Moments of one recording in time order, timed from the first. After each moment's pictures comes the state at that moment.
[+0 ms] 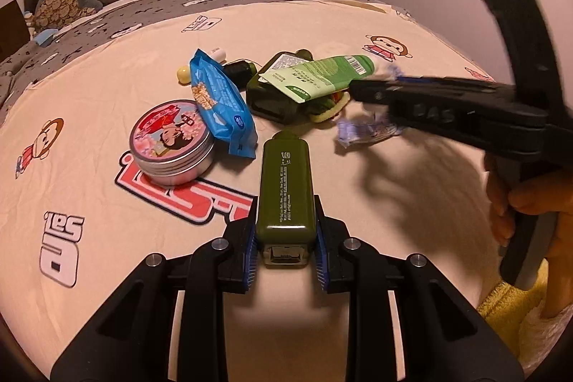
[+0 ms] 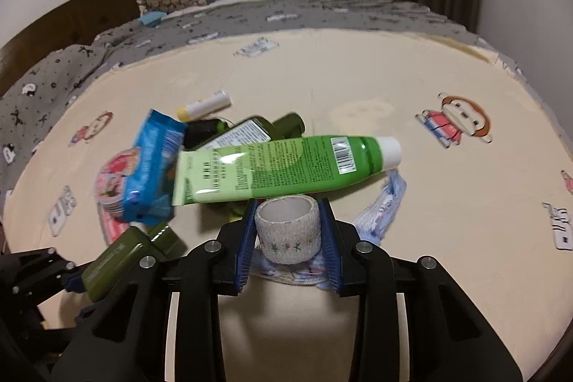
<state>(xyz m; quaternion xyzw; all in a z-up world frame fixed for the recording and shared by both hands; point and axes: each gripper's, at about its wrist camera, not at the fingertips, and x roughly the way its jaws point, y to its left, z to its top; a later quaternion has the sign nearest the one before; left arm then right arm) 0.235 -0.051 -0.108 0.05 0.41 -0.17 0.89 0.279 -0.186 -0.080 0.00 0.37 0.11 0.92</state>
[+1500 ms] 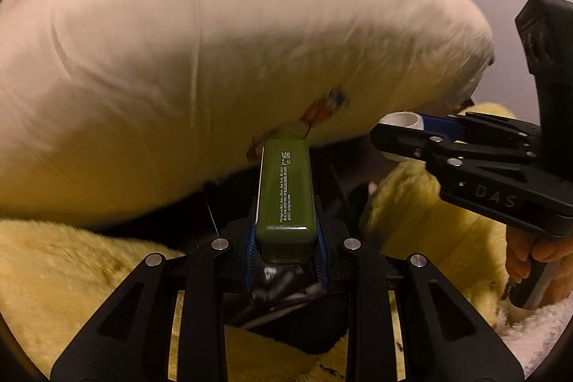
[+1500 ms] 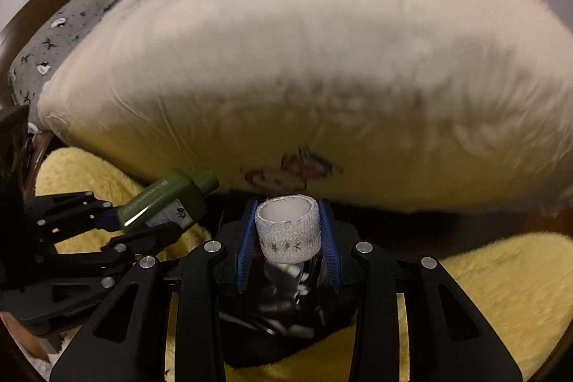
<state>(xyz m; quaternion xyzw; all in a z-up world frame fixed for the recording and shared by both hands) 0.030 -0.068 -0.214 0.02 0.55 -0.22 0.80 0.034 -0.204 -0.204 0.04 0.53 0.12 0.84</state>
